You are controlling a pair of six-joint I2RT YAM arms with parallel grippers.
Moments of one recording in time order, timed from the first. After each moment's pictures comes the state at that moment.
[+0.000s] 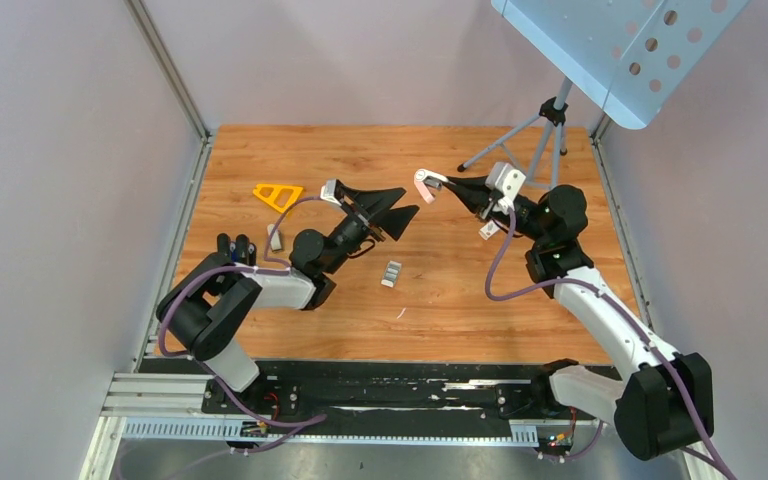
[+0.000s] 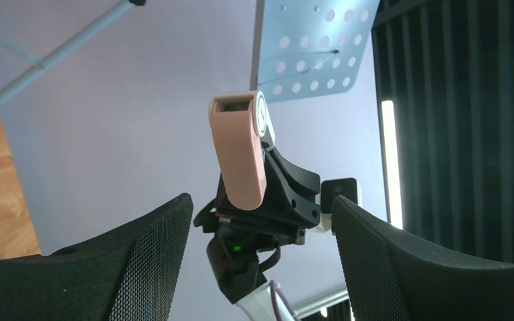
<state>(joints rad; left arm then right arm) -0.67 1.60 0.58 1.42 0.13 -1.75 0.31 1.10 0.78 0.57 -0.79 -0.30</state>
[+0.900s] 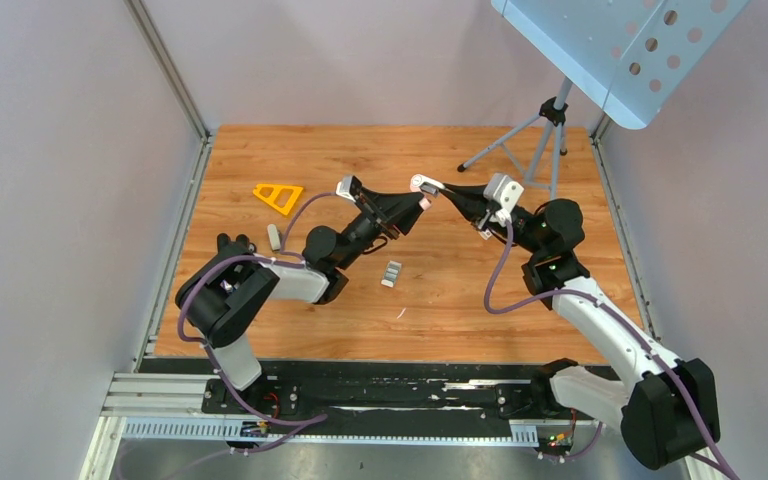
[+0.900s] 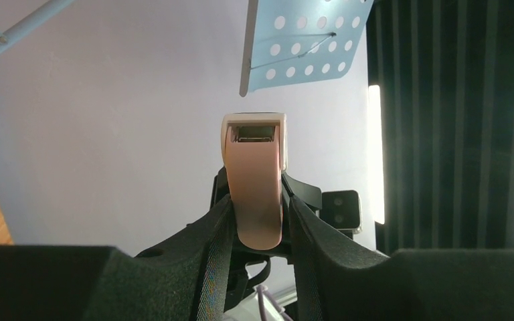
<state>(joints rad) -0.72 1.72 0.68 1.50 0.15 -1.80 0.37 1.05 0.69 0.65 -0.70 -0.29</state>
